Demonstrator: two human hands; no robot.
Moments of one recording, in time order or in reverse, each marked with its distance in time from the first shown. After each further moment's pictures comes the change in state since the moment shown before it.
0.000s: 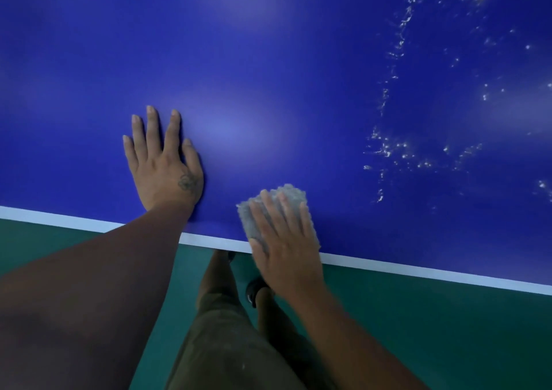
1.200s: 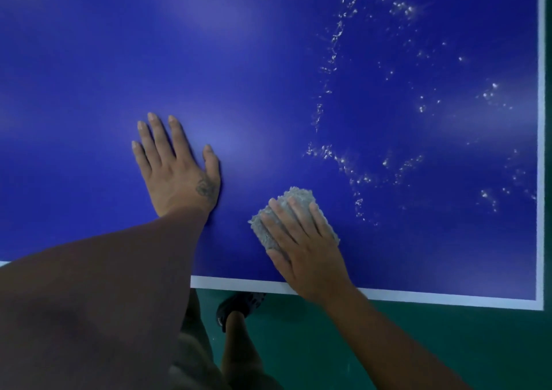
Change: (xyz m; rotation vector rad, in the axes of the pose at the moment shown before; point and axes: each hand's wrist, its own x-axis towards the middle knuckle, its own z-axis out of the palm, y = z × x) left_hand -0.017 0.146 0.051 0.071 0.061 0.062; right_hand -0.020 0.167 -0.027 -0.047 -0.025 -0.128
